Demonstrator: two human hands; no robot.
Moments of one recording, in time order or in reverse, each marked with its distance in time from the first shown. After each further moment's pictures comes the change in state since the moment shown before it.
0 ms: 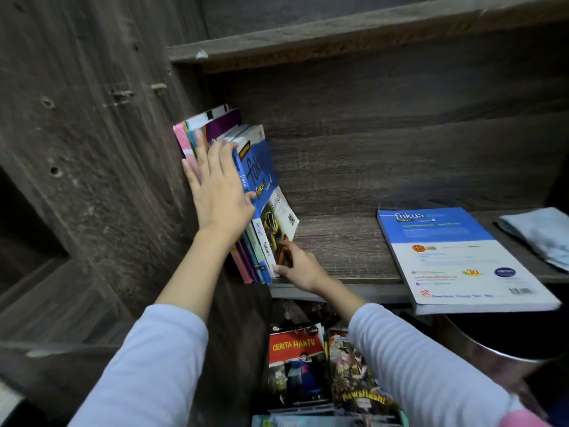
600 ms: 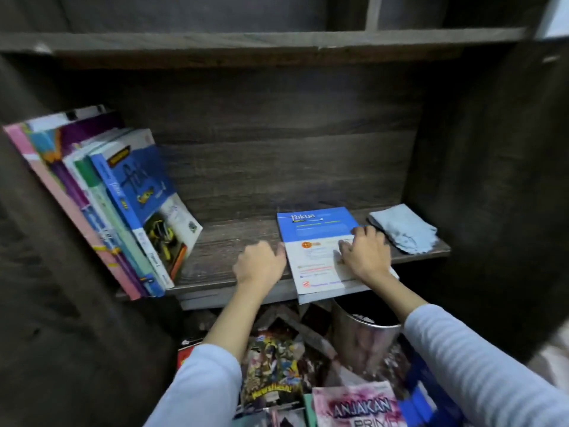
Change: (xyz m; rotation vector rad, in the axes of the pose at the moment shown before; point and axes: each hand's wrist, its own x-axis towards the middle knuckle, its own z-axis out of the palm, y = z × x) left_hand -0.093 0.184 0.074 -0.300 -0.706 -0.152; right_hand -0.129 0.119 -0.201 -0.584 0.570 0.522
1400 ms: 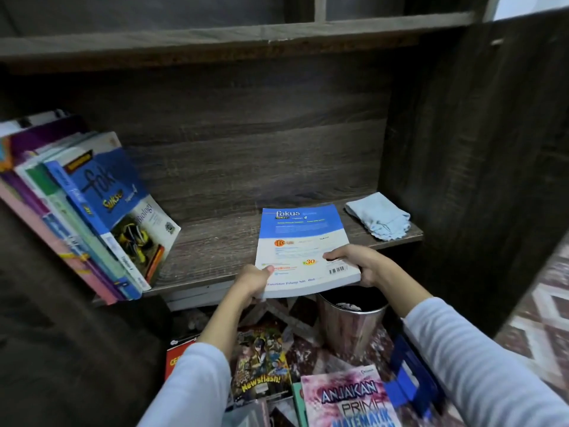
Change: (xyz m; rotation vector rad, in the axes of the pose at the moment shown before) left_hand -0.001 0.002 0.049 -0.537 -0.404 -0.244; right_hand -0.010 0.045 -0.017 1.083 -0.730 0.527
